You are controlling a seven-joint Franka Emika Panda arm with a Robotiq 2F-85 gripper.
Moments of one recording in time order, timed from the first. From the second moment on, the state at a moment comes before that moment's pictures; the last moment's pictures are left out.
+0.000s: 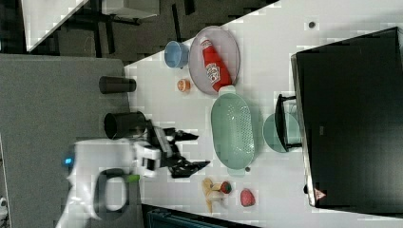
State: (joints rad) arm -0.02 -0.17 -0.01 -2.46 -0.04 0.63 0.29
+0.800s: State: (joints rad) arm -0.01 0.23 -0.02 -2.48 -0.03 1.09 0.59
